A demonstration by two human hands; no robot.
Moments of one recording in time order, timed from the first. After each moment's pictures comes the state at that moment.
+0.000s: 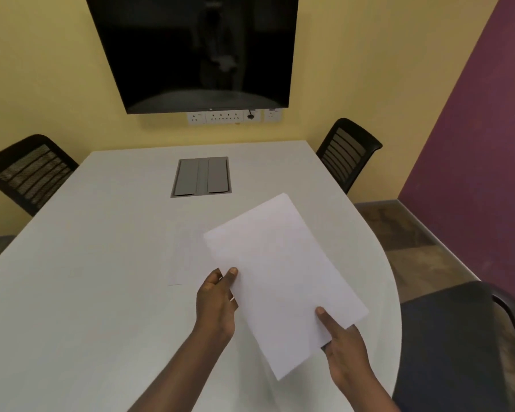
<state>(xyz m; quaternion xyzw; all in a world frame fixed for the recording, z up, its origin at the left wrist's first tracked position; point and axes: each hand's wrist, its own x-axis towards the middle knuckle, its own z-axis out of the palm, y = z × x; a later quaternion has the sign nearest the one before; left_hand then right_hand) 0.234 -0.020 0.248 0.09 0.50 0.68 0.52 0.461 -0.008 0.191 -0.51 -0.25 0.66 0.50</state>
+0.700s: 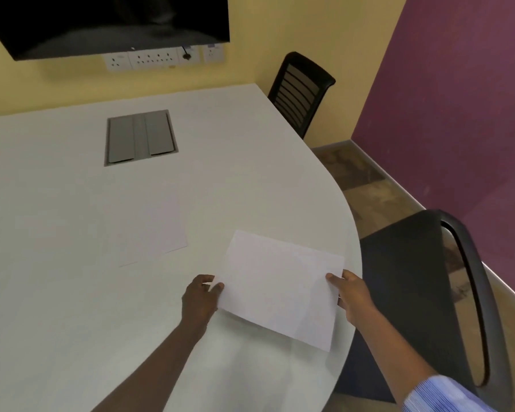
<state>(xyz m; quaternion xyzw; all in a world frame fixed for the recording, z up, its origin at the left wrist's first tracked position) 0.240 0.001 0.102 0.31 0.78 0.36 0.42 0.568 0.051 0.097 -0.72 -0.25 0.55 0.35</state>
